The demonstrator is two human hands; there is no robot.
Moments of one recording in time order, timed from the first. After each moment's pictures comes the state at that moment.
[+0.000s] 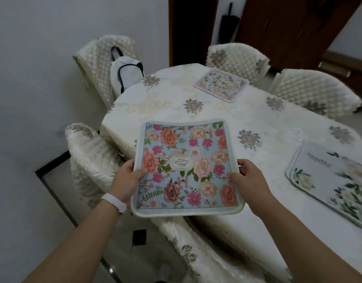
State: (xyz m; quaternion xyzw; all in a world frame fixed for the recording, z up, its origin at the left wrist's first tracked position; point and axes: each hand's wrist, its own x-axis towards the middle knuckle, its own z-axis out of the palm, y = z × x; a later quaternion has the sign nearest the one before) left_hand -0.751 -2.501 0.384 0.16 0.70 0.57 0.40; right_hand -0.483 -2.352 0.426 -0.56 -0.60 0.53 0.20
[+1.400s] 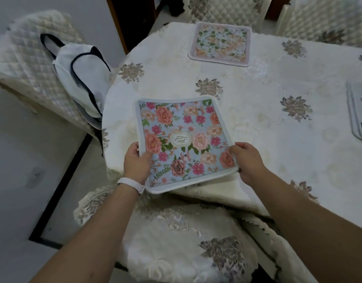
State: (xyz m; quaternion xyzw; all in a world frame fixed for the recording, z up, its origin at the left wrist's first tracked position) left_hand -1.055 -2.317 0.291 0.27 0.73 0.47 0.43; right_hand -0.778 -2.266 0.297 -0.71 -0.28 0.56 0.32
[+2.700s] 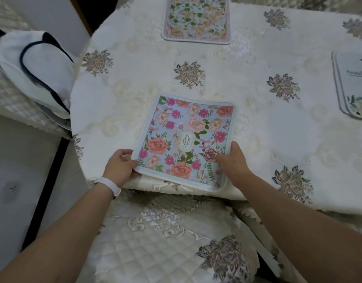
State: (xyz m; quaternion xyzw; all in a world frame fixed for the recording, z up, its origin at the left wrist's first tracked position) left_hand -1.087 -2.283 0.244 0.28 0.76 0.28 0.51; right_hand -0.774 -2.274 0.244 -0.74 -0.34 0.51 0.28
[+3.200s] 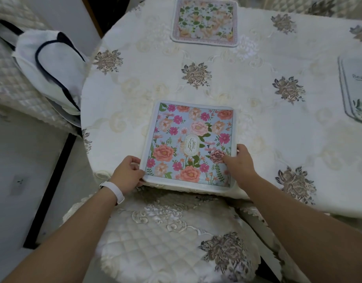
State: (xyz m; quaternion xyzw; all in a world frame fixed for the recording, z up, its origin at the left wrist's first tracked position) left_hand -1.085 -2.316 0.248 0.36 0.75 0.19 0.52; right_hand -0.771 -2.285 0.249 -0.76 -0.34 0.48 0.26
